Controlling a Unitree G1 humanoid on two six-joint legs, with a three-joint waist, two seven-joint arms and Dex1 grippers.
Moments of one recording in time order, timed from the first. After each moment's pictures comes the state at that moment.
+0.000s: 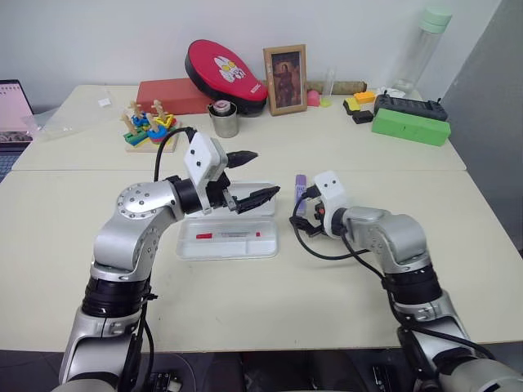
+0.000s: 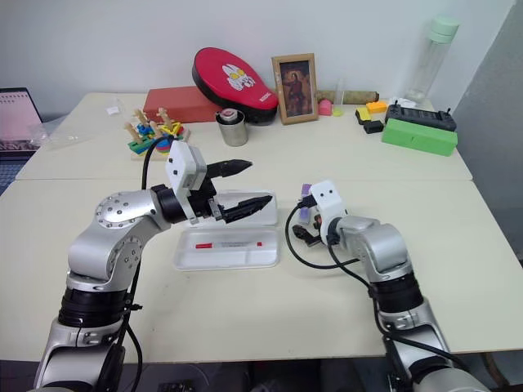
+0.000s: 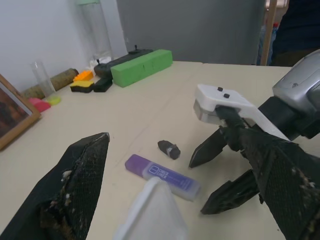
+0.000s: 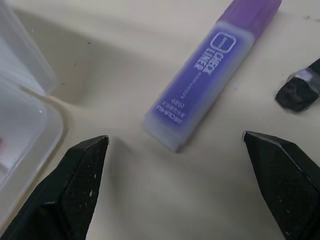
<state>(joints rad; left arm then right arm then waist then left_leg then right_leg) -0.53 0.53 0.01 -0.21 -0.41 0.48 -0.86 -0.66 -0.17 0.14 -0.07 0.21 1.18 0.25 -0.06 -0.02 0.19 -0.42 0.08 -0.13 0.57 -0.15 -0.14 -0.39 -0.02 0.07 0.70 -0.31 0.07</state>
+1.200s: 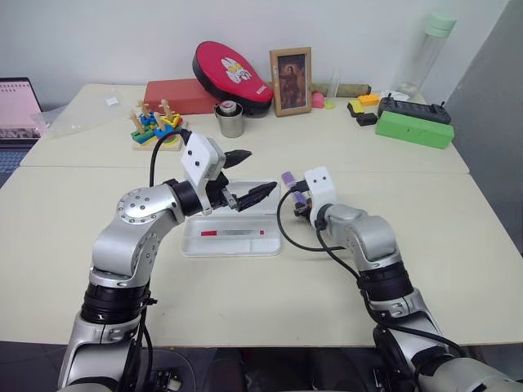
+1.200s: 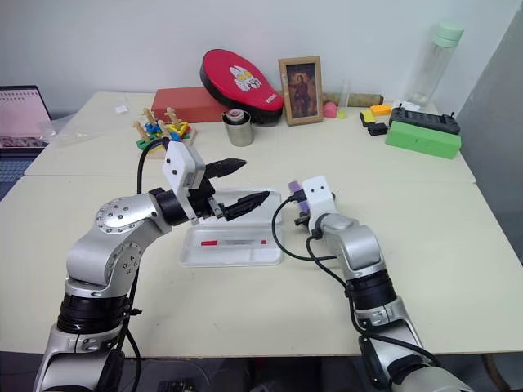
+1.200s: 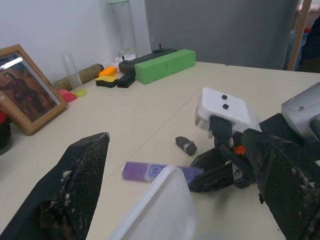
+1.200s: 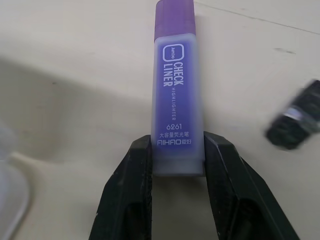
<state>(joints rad) -0.51 0.55 0.04 -0.24 -0.42 0.49 -0.78 -0.70 -0.05 0.07 0.04 0.10 1.06 0.11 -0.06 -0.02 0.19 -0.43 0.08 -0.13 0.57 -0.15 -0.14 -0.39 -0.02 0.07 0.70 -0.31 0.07</state>
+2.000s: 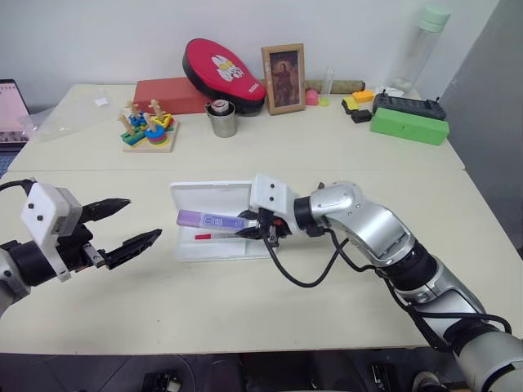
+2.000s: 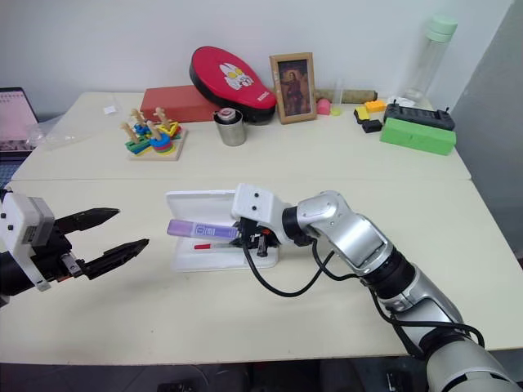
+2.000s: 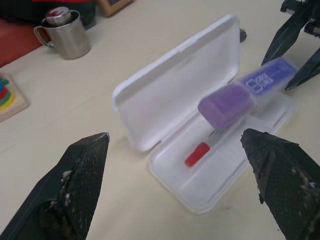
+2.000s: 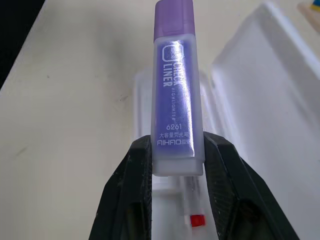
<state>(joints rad) 0.18 0.88 0.70 -0.43 -0.60 0.59 -0.99 -0.89 -0.31 0.61 -0.09 0.16 0.69 0.89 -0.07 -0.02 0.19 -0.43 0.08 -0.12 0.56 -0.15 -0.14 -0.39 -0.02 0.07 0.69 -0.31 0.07</state>
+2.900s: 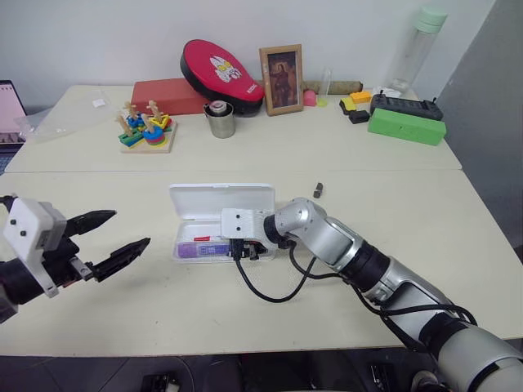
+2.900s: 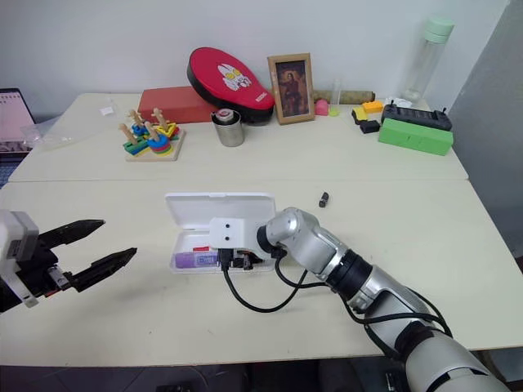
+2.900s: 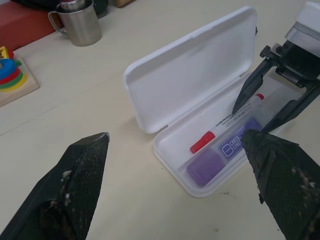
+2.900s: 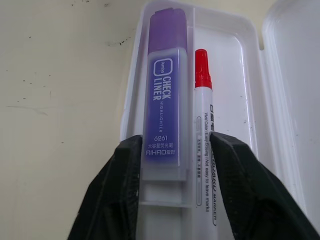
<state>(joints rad) 0.24 0.85 0.74 -0.46 -0.63 0.59 -0.95 -0.91 -0.15 0.72 0.21 -0.08 0.49 0.93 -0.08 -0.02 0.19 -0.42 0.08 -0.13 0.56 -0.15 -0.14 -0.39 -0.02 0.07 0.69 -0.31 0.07</state>
